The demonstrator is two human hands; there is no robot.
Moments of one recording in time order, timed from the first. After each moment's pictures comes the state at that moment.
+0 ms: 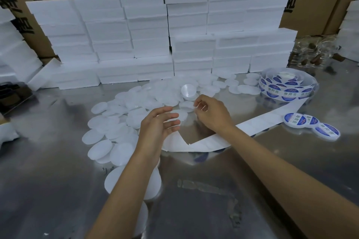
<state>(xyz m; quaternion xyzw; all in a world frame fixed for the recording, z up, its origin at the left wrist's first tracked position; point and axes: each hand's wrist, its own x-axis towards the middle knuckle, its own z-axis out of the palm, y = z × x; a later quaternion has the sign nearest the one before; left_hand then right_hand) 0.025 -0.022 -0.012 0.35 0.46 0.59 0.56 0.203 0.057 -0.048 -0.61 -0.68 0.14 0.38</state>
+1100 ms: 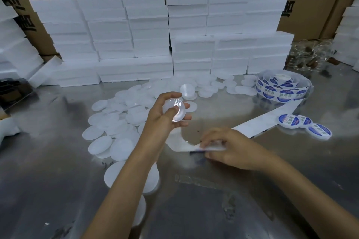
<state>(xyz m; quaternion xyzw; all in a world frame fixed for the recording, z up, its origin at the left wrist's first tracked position) 0.035 -0.044 0.009 0.54 0.39 0.56 0.49 0.243 -0.062 -0.024 -0.49 -0.81 0.25 0.21</state>
